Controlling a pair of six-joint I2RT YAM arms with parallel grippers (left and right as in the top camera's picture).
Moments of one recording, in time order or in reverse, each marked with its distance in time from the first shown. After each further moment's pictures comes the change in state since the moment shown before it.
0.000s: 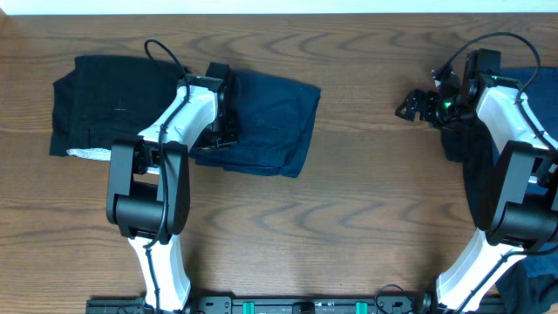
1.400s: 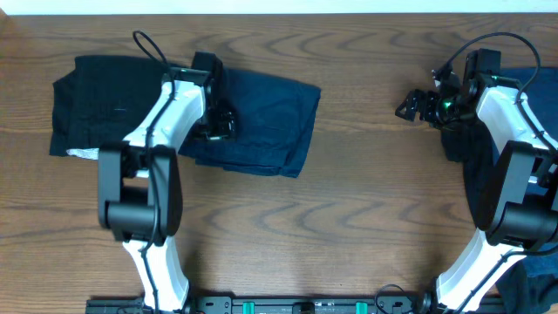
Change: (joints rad) left arm 0.055 -0.007 0.029 0.006 0.036 0.138; right arm 0.000 0.000 0.000 0.000 0.000 0.000
